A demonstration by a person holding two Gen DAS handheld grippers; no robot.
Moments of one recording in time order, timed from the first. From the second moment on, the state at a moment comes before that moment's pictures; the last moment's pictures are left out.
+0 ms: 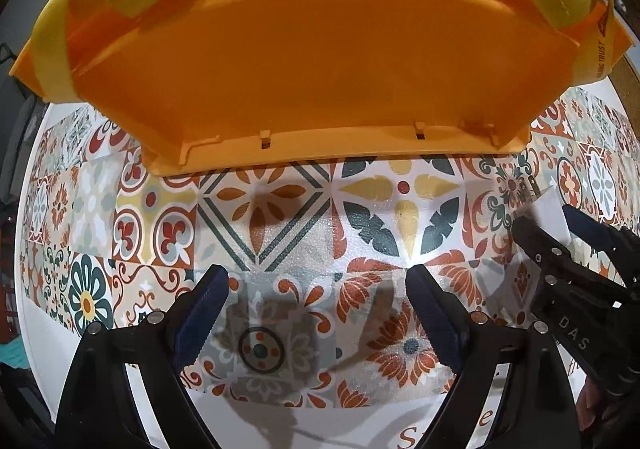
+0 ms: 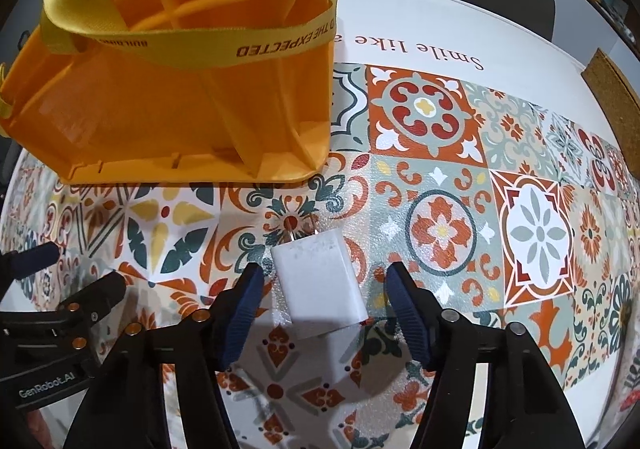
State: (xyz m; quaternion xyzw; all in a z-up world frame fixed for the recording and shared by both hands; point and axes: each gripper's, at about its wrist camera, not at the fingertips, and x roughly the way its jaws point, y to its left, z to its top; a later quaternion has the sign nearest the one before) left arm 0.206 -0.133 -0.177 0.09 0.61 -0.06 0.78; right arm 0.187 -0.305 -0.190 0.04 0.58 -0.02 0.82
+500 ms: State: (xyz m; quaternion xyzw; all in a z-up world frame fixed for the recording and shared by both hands) left arm 0.197 -0.136 -0.167 0.10 0.60 -0.06 0.79; right arm 0.175 -0.302 -0.188 0.04 0.57 -0.03 0.82
